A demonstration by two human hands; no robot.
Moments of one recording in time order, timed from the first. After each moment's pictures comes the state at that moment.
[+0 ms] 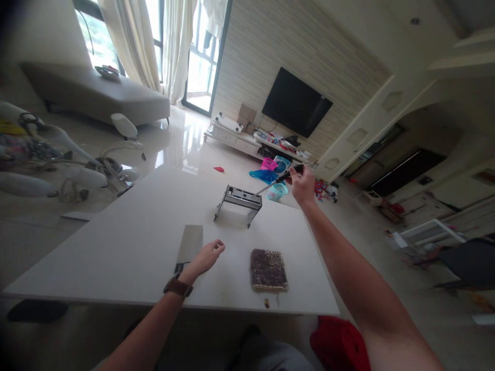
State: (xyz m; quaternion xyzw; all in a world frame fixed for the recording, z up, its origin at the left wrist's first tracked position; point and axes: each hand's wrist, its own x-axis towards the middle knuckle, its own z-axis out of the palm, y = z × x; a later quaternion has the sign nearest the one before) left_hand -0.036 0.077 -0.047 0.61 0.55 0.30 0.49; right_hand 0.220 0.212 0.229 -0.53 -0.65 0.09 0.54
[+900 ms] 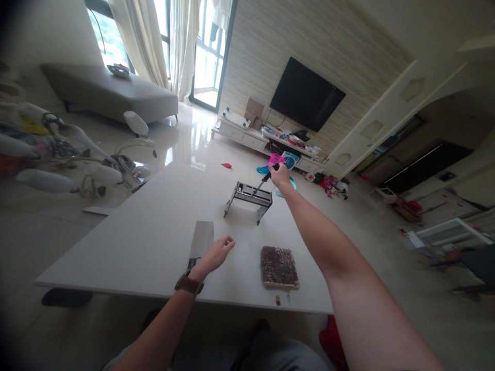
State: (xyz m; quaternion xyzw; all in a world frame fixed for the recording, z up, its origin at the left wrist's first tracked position) left_hand -0.046 0.069 -0.030 0.61 0.55 0.29 0.49; right_hand 0.158 0.313 0.157 -0.68 -0.64 0.07 0.34
